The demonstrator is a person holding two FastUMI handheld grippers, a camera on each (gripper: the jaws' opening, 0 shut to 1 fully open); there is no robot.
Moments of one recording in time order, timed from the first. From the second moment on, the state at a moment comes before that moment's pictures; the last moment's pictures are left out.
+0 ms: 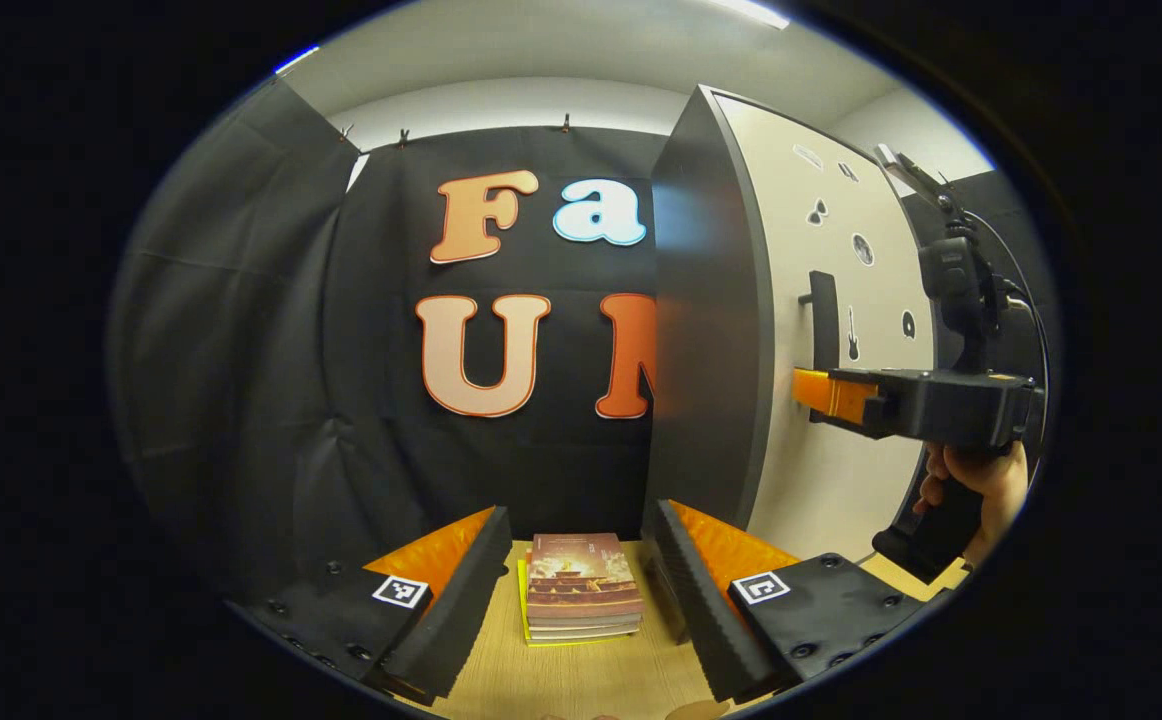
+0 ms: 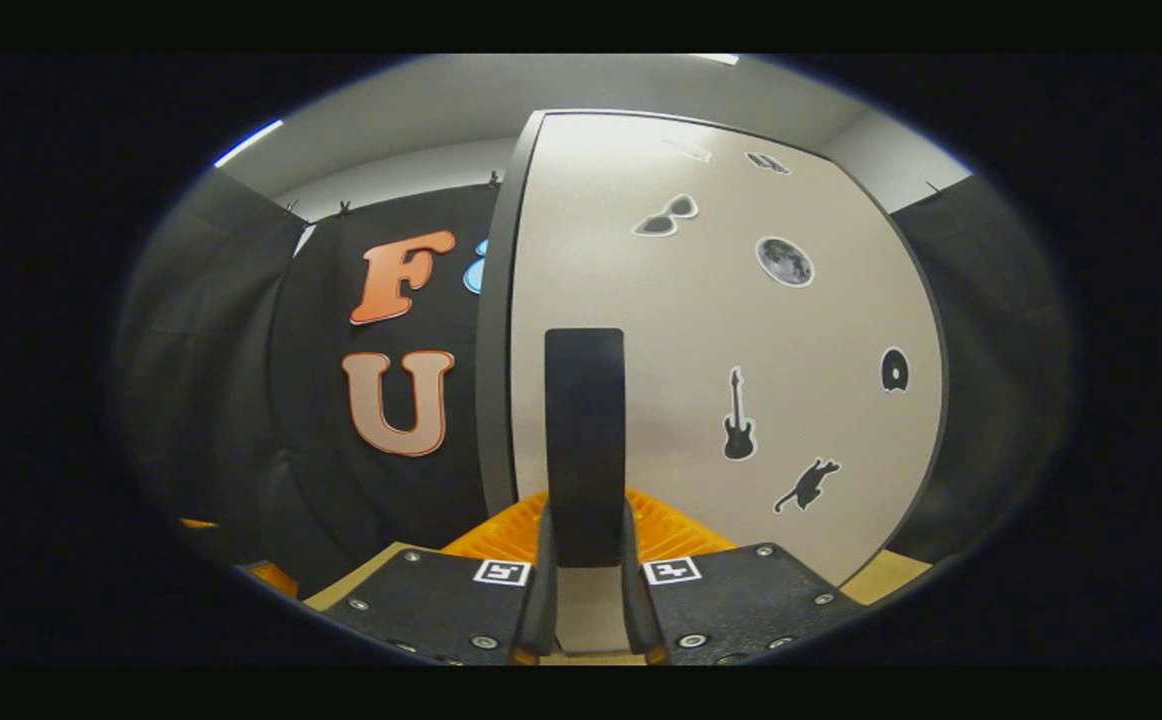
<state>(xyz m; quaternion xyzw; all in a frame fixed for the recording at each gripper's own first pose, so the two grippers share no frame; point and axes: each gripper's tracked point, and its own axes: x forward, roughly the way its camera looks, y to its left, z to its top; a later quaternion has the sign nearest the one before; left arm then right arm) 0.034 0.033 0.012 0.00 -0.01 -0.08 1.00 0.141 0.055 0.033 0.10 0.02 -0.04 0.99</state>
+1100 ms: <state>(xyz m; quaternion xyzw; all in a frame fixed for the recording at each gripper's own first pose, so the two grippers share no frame) -0.082 -0.025 -0.005 -0.01 0.01 -0.03 1.00 -0.015 0.006 0.041 0.12 -0.01 0.05 0.99</state>
